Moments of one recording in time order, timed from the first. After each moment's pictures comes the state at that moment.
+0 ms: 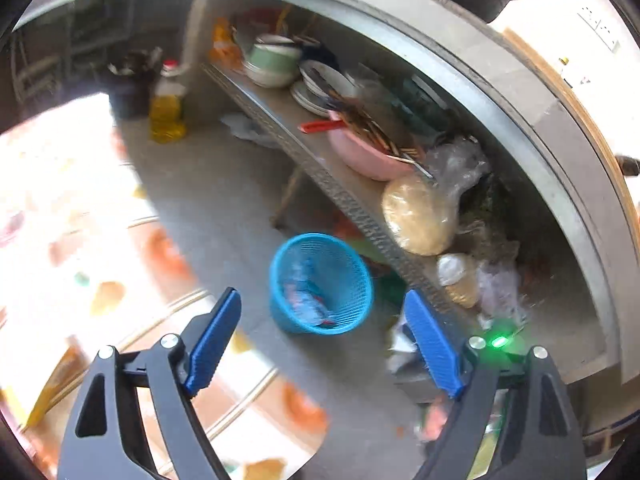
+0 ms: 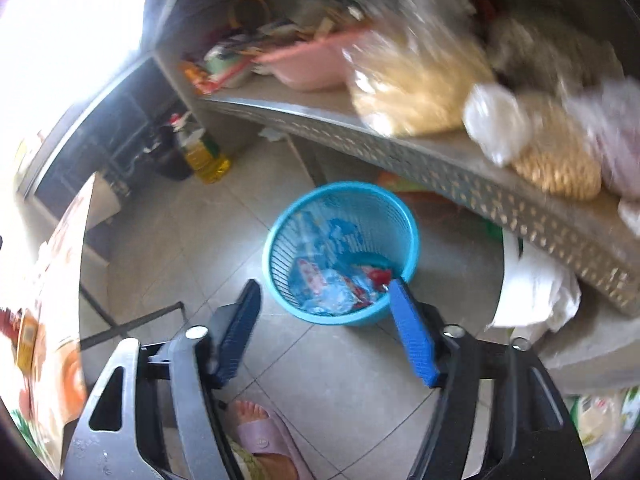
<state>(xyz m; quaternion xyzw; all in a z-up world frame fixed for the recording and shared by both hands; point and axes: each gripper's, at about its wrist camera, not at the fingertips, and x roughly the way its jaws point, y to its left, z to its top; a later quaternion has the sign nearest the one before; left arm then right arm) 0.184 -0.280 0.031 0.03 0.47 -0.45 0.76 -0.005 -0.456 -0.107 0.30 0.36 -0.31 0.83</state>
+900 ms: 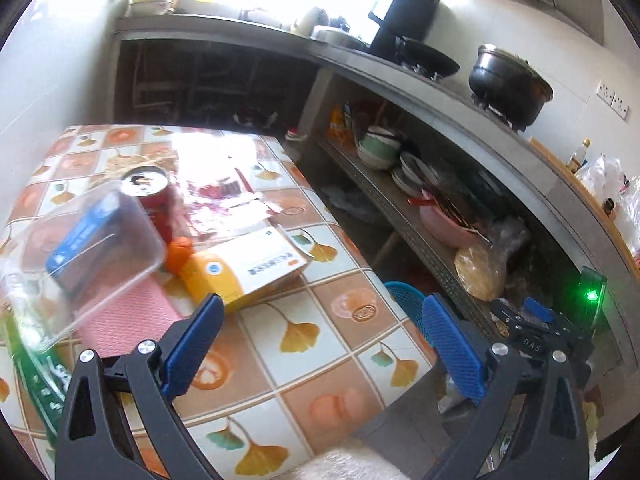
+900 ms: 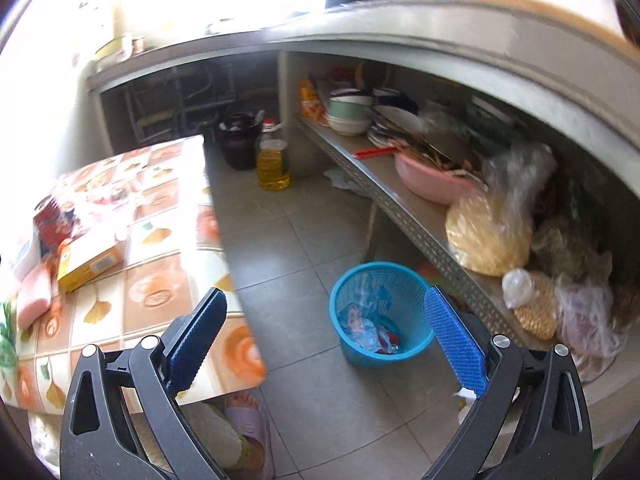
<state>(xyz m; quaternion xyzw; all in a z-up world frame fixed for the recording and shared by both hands) 0.136 -0.027 0.049 -0.06 0.37 -0.33 0.87 0.051 -0.305 0.031 0.07 0.36 -0.25 0.90</state>
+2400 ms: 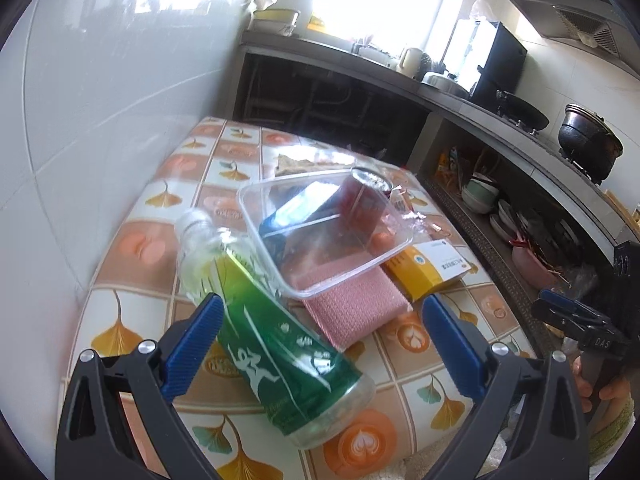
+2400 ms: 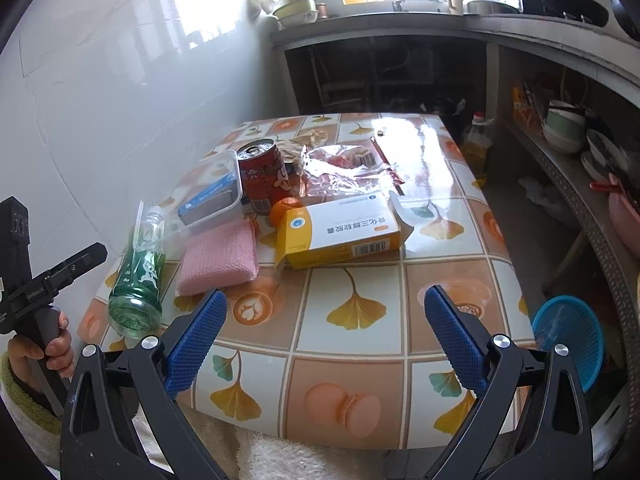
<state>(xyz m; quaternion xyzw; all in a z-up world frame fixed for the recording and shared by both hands) 0.128 0.142 0.018 -0.09 0.33 -0.17 0.92 0.135 -0.153 0.035 0.09 0.38 0.07 0.92</state>
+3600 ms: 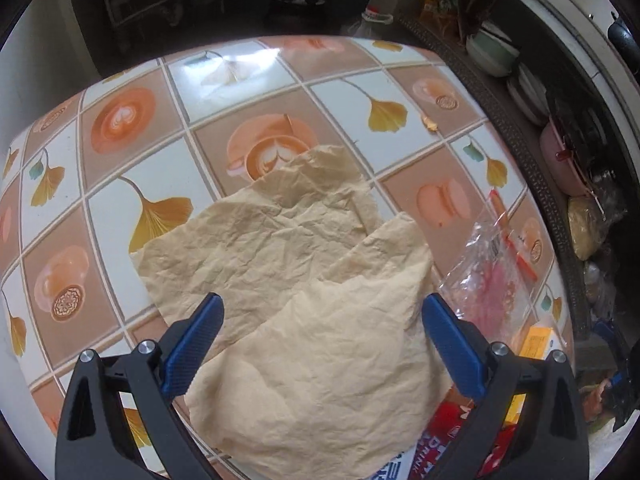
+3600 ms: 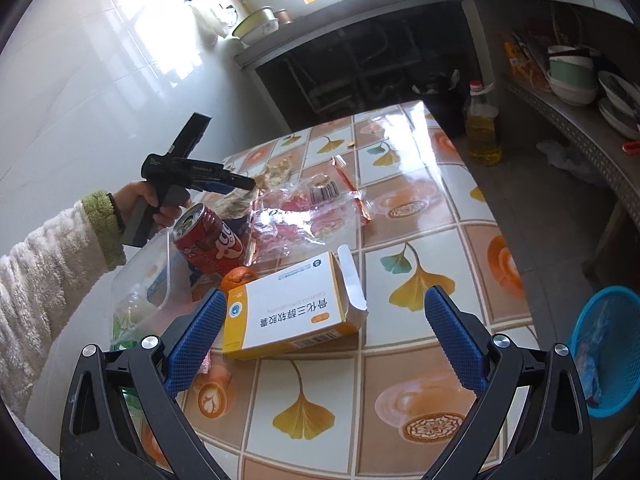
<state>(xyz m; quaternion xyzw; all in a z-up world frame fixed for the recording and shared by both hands) 0.537 0.010 -0.053 0.11 0.60 -0.30 0.73 0.229 -0.231 0.003 0.20 0.38 0.09 0.90</state>
